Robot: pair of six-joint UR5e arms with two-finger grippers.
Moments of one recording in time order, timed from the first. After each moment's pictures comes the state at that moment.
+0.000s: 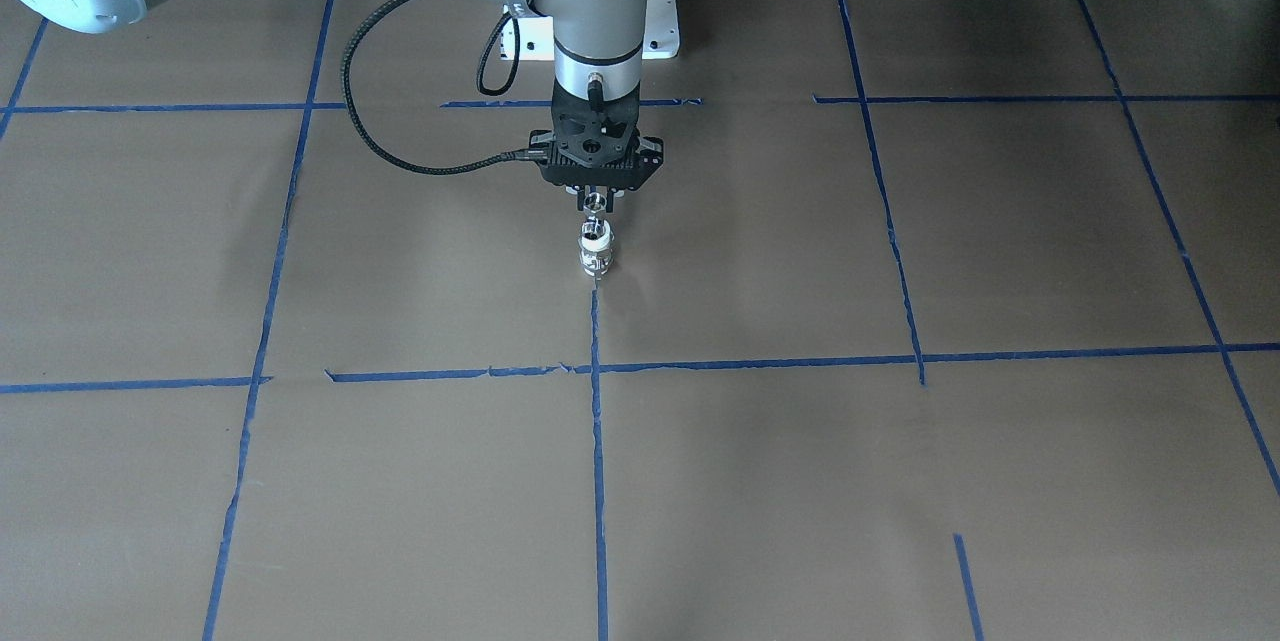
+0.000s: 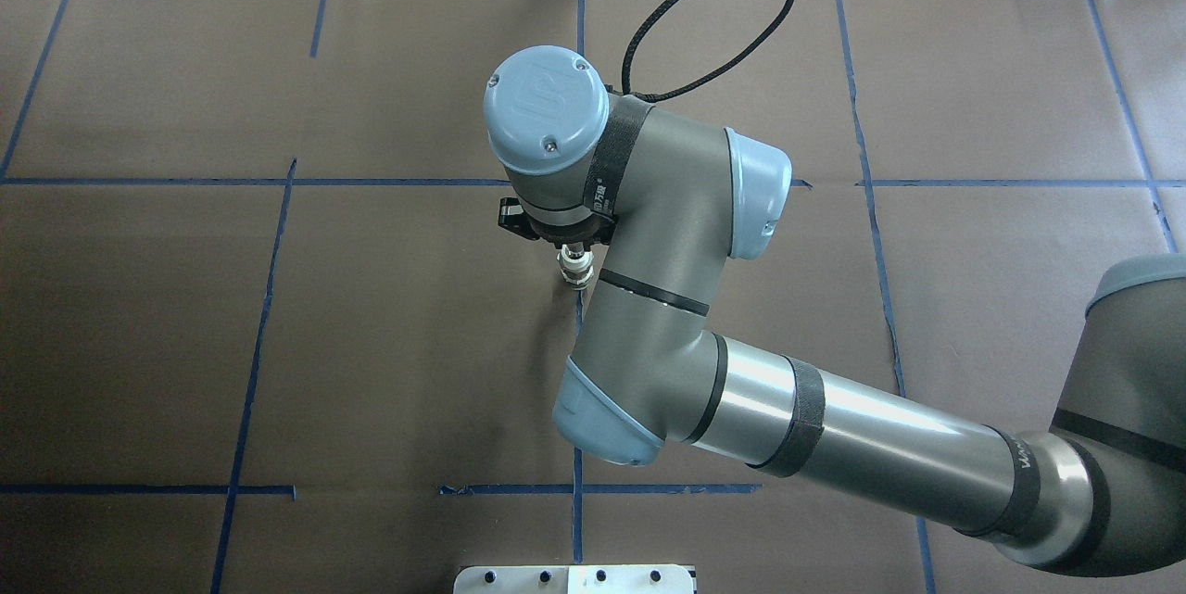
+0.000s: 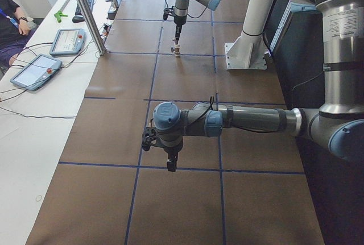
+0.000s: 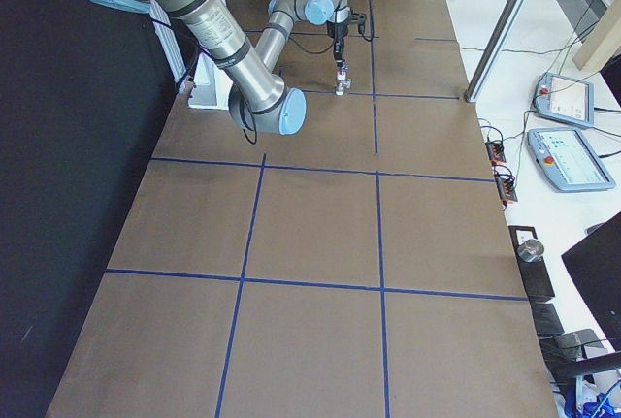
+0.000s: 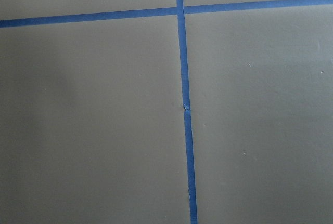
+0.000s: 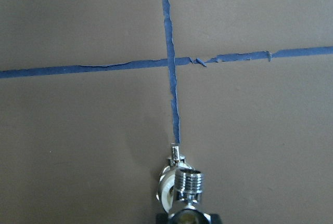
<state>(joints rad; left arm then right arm) -1.53 -1.42 -1.77 -1.52 -2.36 0.05 0.50 -0.64 1.59 -1.80 1.78 1.29</state>
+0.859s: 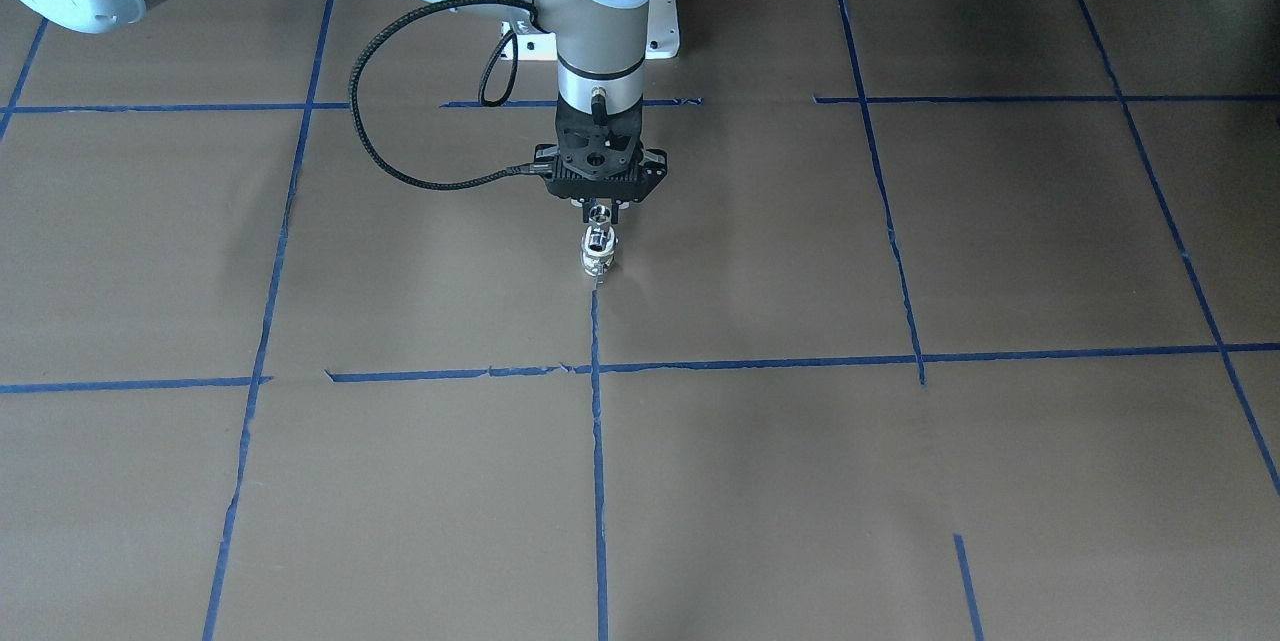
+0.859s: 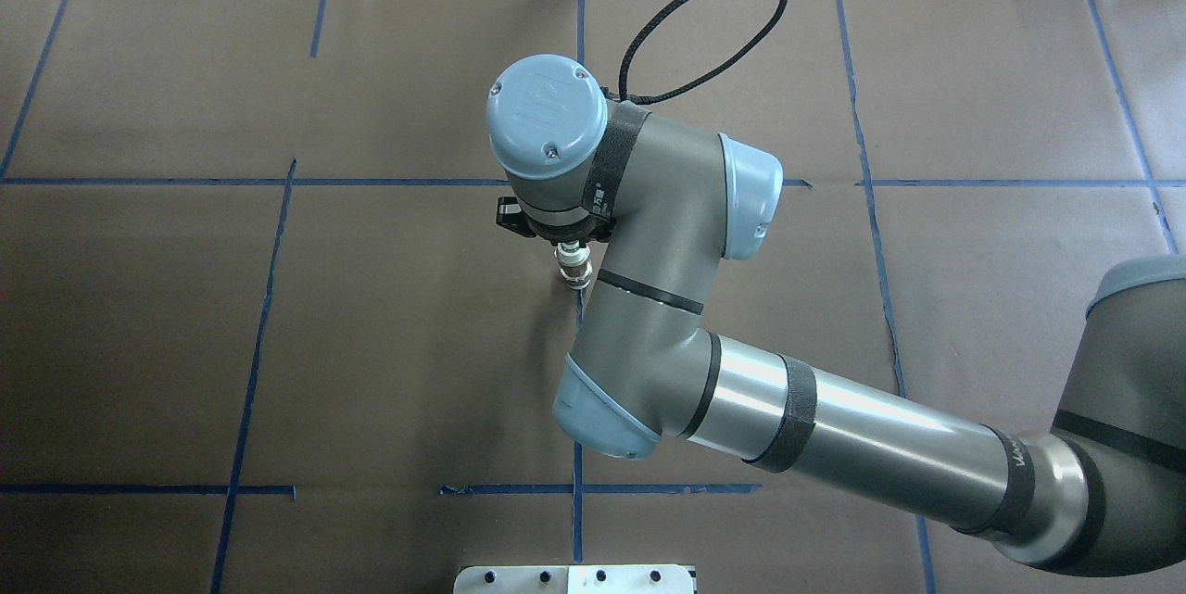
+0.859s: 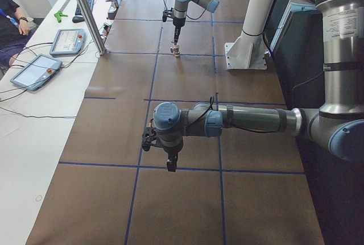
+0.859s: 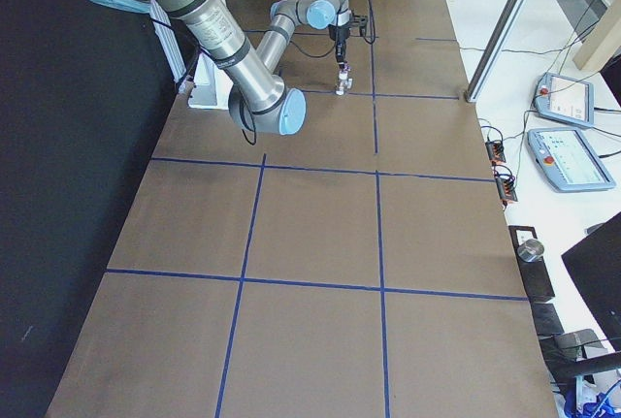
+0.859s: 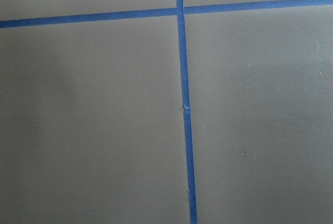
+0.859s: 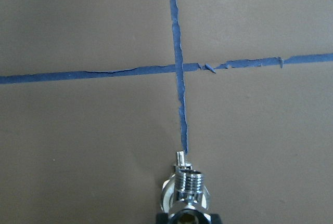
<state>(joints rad) -1.53 -1.42 -1.76 -1.52 -2.36 0.05 0.50 -0.64 1.56 -1.75 1.77 1.29</state>
